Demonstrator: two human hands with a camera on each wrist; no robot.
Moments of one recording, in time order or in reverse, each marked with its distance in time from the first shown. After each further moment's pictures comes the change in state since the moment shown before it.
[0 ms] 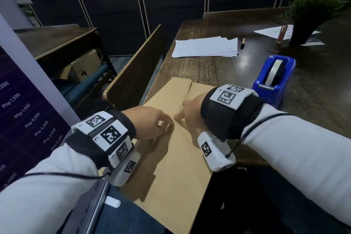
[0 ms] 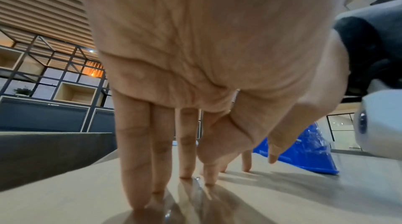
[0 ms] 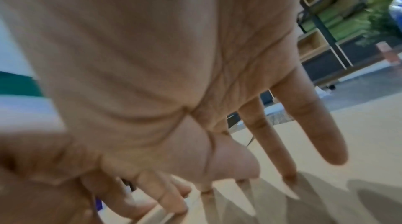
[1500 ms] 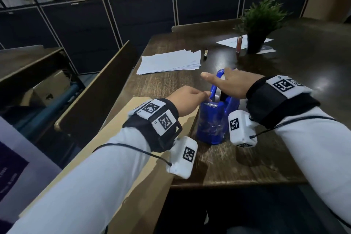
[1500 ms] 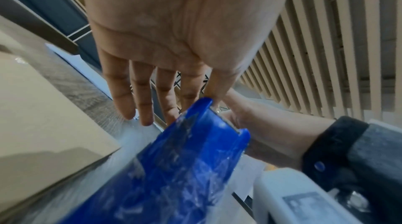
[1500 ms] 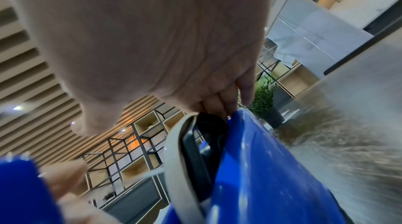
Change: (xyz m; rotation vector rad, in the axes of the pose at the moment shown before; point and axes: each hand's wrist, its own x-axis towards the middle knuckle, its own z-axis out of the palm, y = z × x) left_hand 0.120 0.144 -0.060 -0.752 0.232 0.141; right_hand -0.068 0.196 -0.003 0.461 0.559 0.479
